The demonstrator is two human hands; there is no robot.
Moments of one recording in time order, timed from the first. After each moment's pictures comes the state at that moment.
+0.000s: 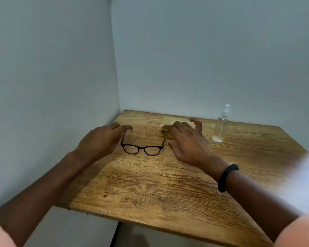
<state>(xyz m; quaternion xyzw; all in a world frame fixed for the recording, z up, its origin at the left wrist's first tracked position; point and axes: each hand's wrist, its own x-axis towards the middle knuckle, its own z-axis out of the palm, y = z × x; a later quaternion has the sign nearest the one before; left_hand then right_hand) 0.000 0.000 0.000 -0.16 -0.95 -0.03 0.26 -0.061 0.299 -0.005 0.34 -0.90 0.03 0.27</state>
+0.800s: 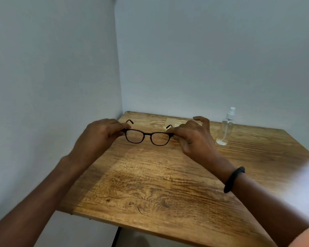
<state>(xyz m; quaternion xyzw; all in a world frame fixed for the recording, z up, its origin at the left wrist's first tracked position) 0.014 0.001 0.025 -0.19 -0.90 -0.12 0.37 -0.062 0.296 0.009 0.37 -0.84 0.18 0.35</state>
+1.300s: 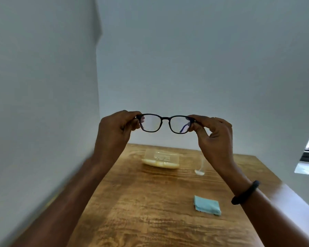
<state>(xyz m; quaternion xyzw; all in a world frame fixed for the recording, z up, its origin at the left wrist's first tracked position) -0.041 0.102 0.103 -0.22 -0.76 -0.36 0.49 -0.071 0.359 0.101 0.26 -0.74 0.40 0.48</state>
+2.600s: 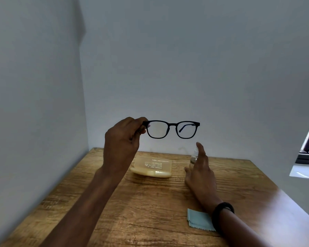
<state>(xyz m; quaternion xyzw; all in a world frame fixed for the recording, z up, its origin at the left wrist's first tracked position) -0.082 0.147 0.090 -0.22 -0.73 -0.32 0.56 -0.154 0.389 -0.038 0.10 -0.88 0.31 0.35</state>
